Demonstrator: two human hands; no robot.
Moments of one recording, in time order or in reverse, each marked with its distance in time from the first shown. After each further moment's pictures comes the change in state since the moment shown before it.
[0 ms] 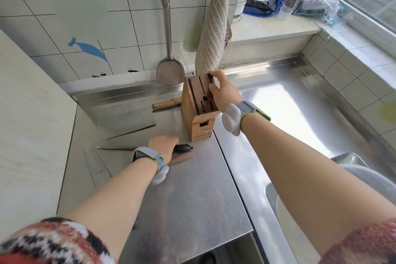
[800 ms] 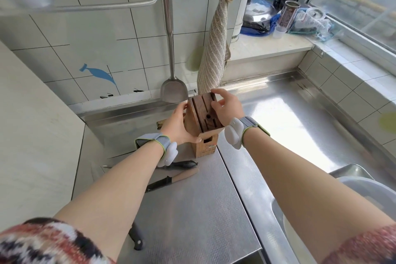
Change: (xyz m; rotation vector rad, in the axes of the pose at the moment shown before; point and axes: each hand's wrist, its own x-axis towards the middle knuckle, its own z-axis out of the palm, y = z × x) left_hand 0.023 -0.002 -0.093 -0.946 0.250 0.050; right_hand -0.001 -0.012 -0.006 0.118 0.089 0.010
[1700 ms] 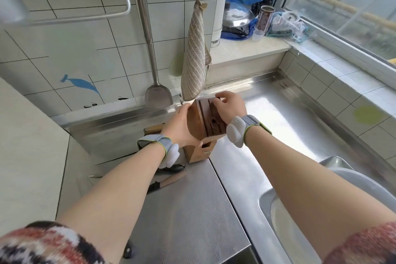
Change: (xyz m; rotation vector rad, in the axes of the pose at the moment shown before) left_hand -0.001 0.047 0.022 0.200 -0.055 0.135; right_hand -0.007 0.010 -0.046 -0.019 0.115 0.112
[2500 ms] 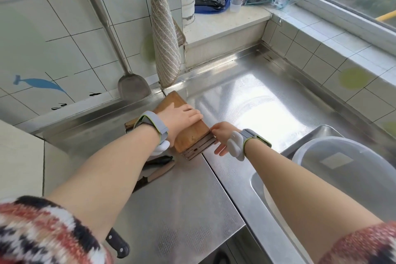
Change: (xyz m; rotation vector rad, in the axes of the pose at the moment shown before) left_hand 0.025 0.026 0.016 1.116 -0.520 0.536; right_hand -0.026 0.099 0.012 -0.019 -0.621 0.389
